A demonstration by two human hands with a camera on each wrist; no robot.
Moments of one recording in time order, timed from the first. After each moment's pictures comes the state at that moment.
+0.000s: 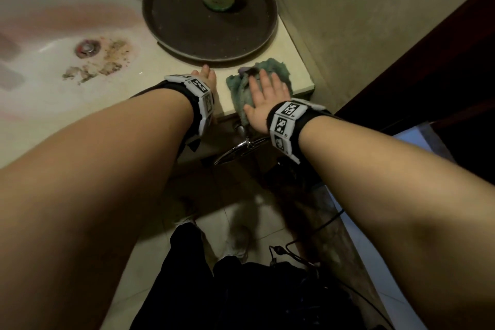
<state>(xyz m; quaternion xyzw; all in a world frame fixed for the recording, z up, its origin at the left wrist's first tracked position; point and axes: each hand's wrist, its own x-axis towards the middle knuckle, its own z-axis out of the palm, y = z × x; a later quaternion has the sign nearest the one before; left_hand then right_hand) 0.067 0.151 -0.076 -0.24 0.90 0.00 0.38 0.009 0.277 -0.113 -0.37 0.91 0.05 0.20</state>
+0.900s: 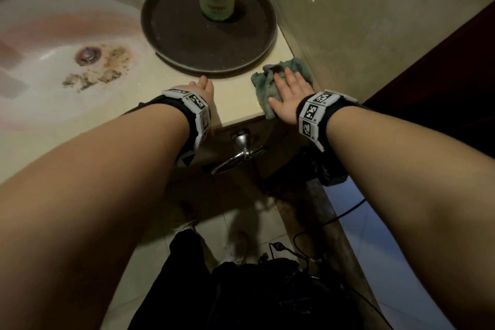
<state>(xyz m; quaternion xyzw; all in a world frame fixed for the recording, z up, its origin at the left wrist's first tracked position) 0.065 0.143 -0.082 -0.23 0.89 -0.04 0.39 -0.055 0.298 -0.104 -0.34 0.91 0.05 0.25</state>
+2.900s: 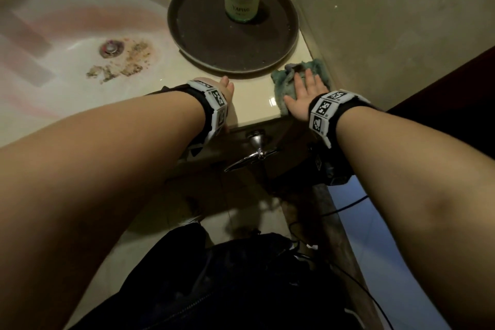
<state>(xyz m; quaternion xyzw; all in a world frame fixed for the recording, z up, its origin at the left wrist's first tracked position) 0.059 0.132 -0.095 -0.17 0.89 -0.13 0.40 -0.052 0.281 -0.103 -0.29 0.92 0.05 0.25</state>
